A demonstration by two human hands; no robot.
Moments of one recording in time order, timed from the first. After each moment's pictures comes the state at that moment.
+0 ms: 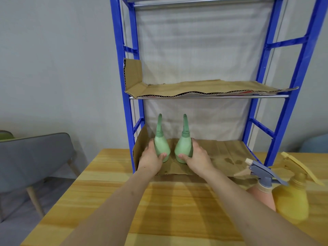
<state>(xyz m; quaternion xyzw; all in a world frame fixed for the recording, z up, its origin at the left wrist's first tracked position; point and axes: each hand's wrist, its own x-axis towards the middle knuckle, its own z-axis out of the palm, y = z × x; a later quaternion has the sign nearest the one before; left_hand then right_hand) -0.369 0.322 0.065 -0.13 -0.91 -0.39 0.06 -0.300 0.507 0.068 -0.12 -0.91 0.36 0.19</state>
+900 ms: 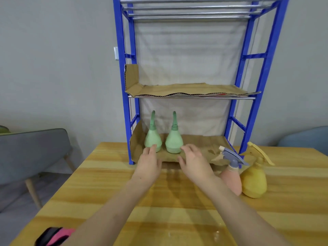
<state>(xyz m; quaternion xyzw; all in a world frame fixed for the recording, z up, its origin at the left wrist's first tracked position) -0.250 0.301 0.086 -0.22 -0.92 -0.31 0.10 -0.185 0.478 0.092 -0.05 -0.95 0.18 0.24</state>
